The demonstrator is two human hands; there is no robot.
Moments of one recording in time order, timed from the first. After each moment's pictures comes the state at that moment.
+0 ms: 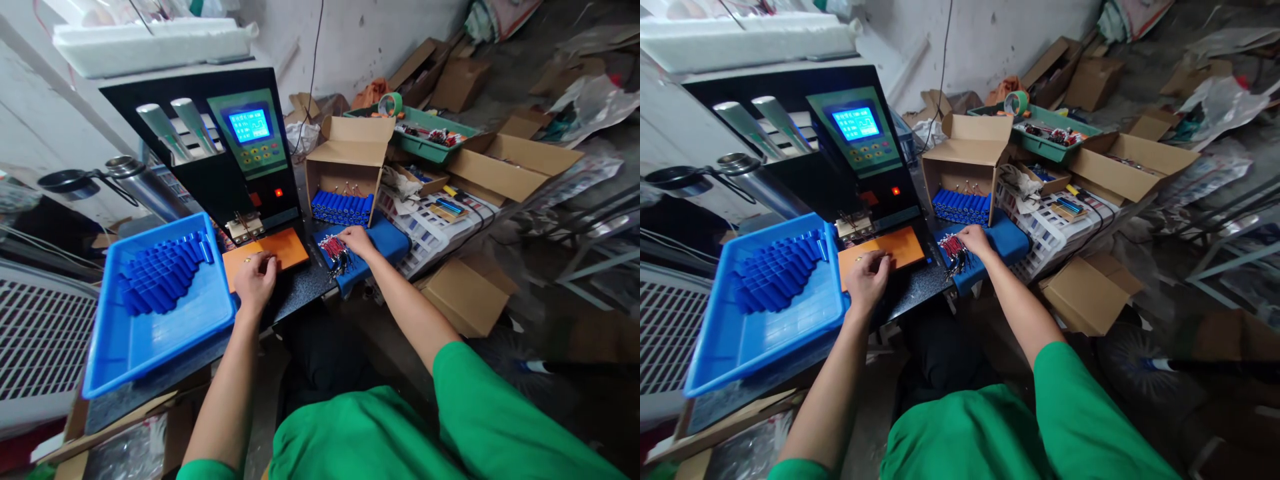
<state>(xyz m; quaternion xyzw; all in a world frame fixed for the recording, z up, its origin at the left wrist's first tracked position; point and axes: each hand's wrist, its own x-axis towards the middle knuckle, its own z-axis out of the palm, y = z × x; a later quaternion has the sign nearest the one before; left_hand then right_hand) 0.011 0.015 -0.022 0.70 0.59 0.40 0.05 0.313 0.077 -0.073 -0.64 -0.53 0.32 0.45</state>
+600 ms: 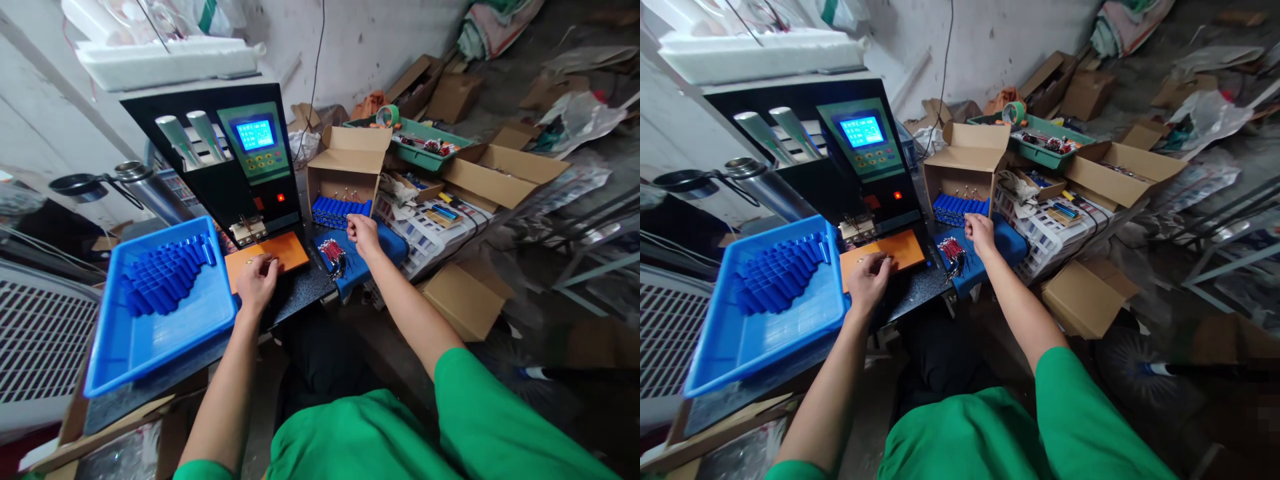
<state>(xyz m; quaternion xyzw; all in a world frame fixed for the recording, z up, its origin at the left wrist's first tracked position) 0.008 0.018 -0.025 0.69 0.58 0.42 0.07 0.302 0.057 -0.007 -0.46 -0.29 0.46 0.70</state>
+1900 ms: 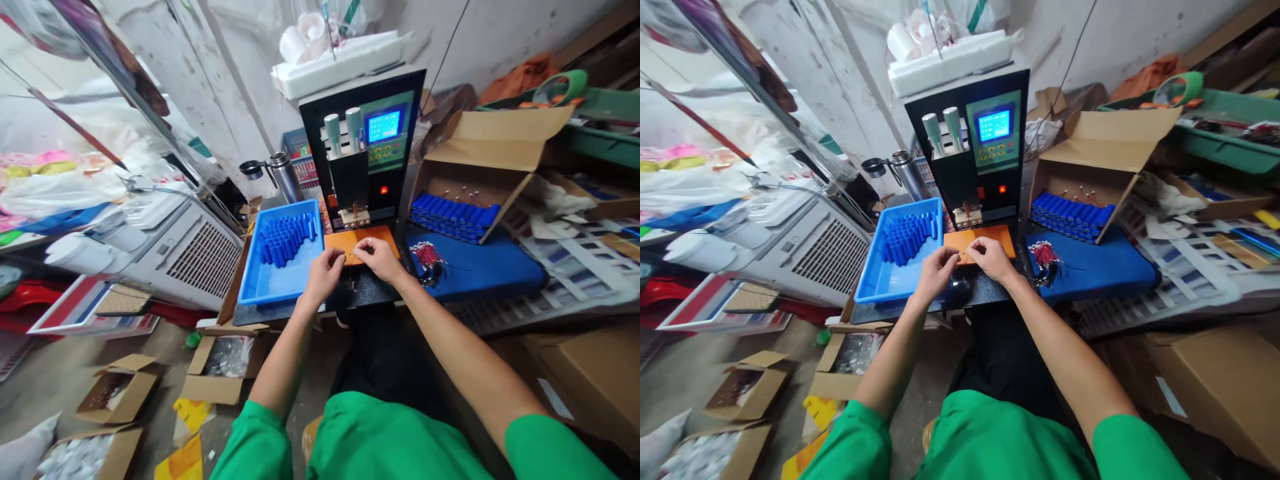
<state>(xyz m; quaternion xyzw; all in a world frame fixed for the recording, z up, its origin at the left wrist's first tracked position) -0.037 -0.045 0.004 0.64 0.59 0.43 0.25 0.137 0.006 -0.009 -0.37 -0.64 0.46 0.50</state>
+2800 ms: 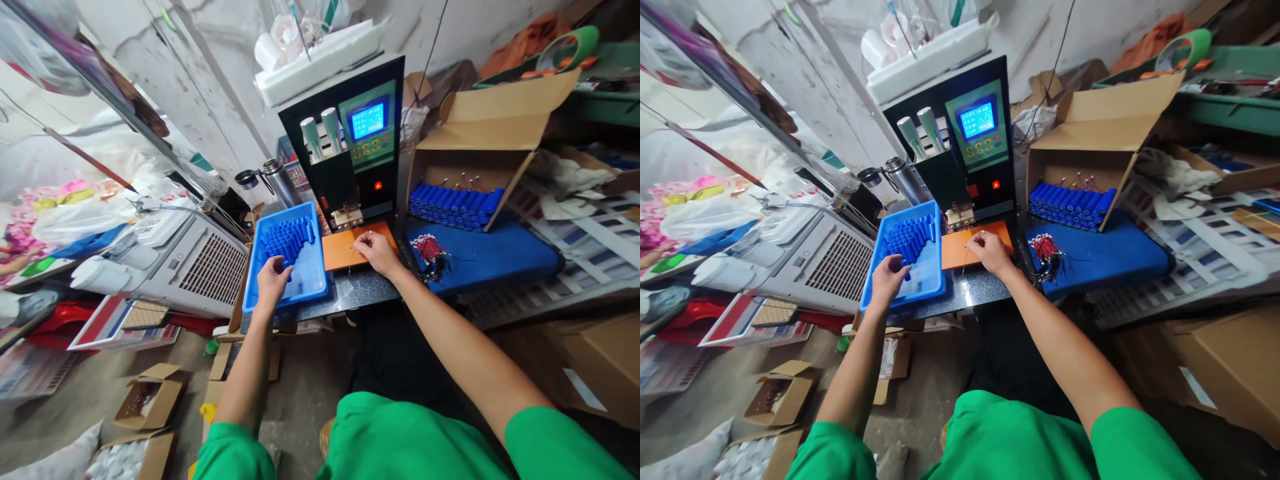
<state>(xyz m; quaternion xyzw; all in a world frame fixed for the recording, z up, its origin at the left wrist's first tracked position) -0.165 -0.050 0.009 0.55 0.74 0.37 0.10 0.129 0.024 -0.026 -0.40 -0.58 0.48 0.53</state>
